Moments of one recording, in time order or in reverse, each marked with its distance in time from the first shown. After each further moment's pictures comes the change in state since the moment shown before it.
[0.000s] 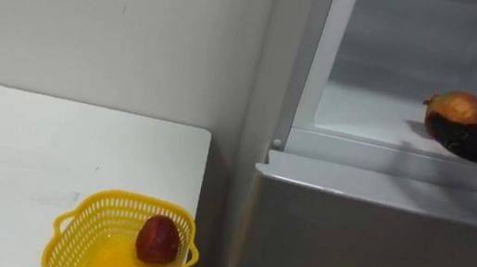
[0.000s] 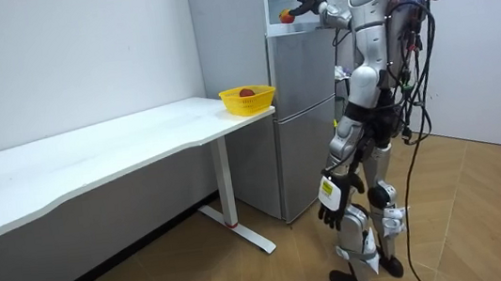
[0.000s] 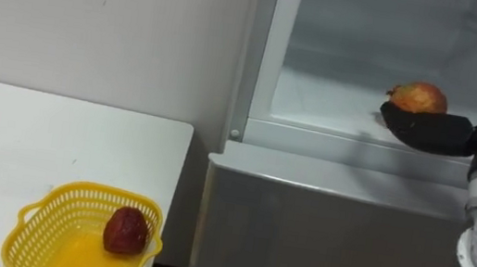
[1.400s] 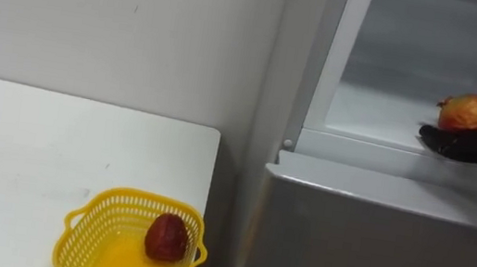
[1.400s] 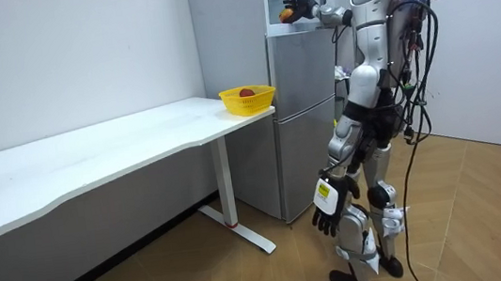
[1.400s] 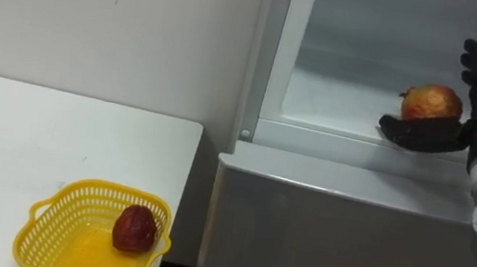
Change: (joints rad) left arm -0.012 0.042 -0.011 -0.002 -0.025 0.037 0.053; right arm -0.163 -0.133 0.162 0.274 0.101 0.030 0.119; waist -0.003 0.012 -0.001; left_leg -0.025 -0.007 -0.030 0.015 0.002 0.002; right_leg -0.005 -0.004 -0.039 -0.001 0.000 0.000
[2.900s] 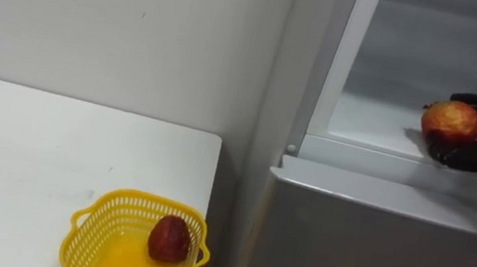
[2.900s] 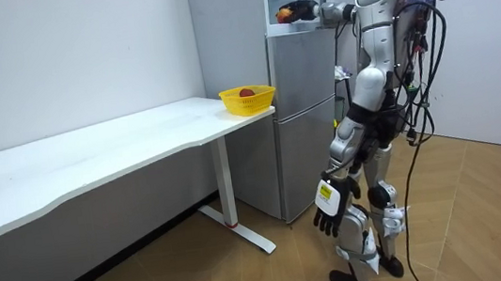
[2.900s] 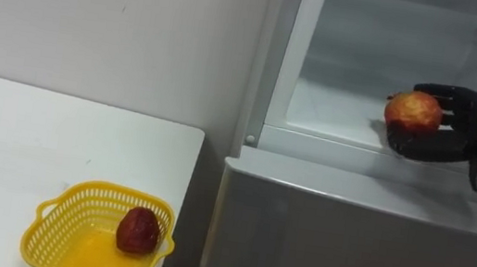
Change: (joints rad) left arm 0.014 0.002 0.009 -0.067 0.002 0.050 -0.024; right arm -0.094 -0.021 -0.004 0.221 0.047 0.041 0.215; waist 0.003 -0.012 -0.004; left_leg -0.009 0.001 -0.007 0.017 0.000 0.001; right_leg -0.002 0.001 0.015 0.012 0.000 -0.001
